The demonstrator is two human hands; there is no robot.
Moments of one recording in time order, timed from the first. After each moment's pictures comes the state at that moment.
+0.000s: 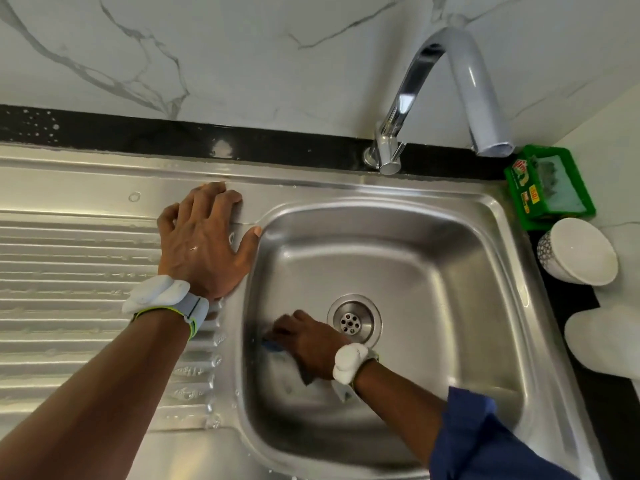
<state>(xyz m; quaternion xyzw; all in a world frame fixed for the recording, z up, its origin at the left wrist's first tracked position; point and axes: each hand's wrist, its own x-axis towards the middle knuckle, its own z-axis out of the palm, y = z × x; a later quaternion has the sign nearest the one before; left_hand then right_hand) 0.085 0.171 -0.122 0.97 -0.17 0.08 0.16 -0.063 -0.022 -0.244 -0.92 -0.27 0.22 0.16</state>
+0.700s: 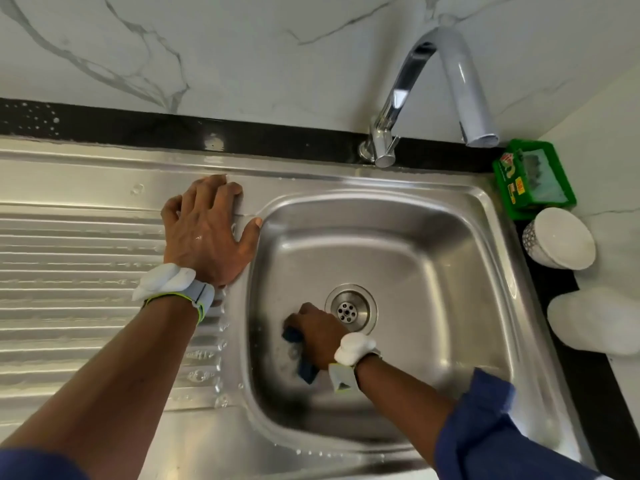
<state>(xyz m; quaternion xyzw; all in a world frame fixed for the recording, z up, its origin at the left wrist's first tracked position) 0.082 0.173 -0.126 0.97 -0.17 0.08 0.16 -0.078 -0.007 -0.205 -0.94 -0.01 0.25 0.25</state>
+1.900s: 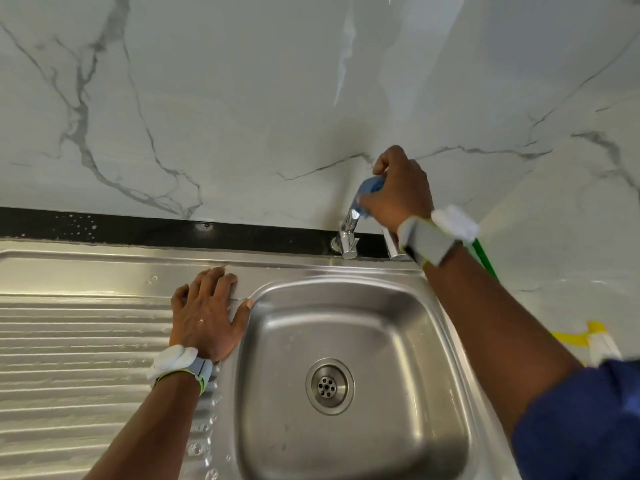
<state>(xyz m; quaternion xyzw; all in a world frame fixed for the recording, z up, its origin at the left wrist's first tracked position) 0.081 0.175 -0.117 0.97 -0.17 0.04 0.16 0.079 -0.117 0.126 -0.94 0.22 -0.13 0.24</state>
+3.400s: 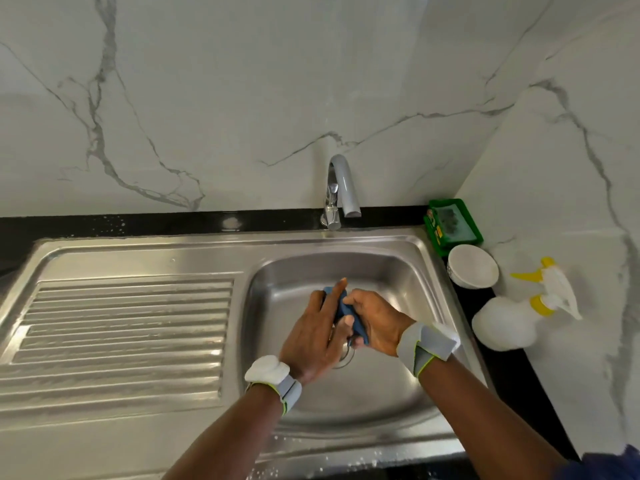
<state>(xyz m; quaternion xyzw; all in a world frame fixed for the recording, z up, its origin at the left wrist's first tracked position) -0.082 0.051 -0.055 0.84 -0.35 -0.10 0.40 -0.106 -0.098 0.002 -0.52 0.30 0.27 0.75</state>
